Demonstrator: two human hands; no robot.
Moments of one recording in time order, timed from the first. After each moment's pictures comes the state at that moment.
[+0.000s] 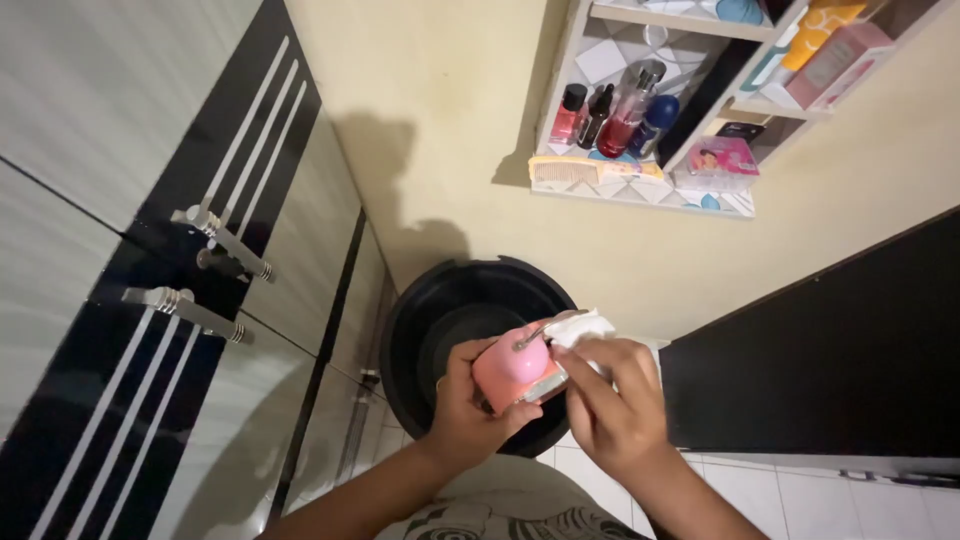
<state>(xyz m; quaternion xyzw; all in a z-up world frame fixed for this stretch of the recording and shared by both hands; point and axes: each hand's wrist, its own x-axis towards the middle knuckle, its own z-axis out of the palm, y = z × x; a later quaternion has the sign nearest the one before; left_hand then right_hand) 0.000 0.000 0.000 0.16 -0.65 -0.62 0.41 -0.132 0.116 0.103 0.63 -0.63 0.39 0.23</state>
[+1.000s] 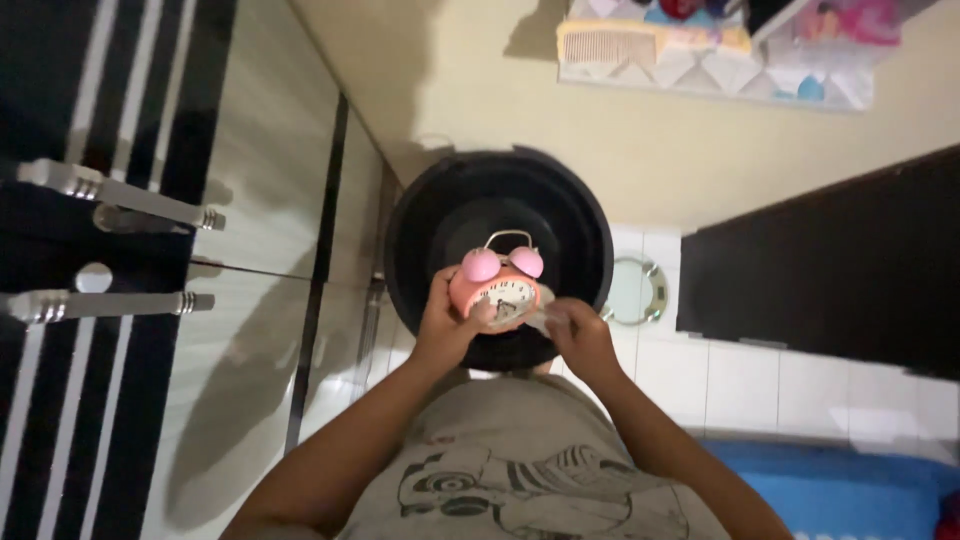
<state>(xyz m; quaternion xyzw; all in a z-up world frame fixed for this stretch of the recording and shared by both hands) 0.009 -0.050 -0.144 0.28 -0.51 -0.75 0.31 -0.159 0.129 -0.184 0.36 -0.79 0.47 -0.18</state>
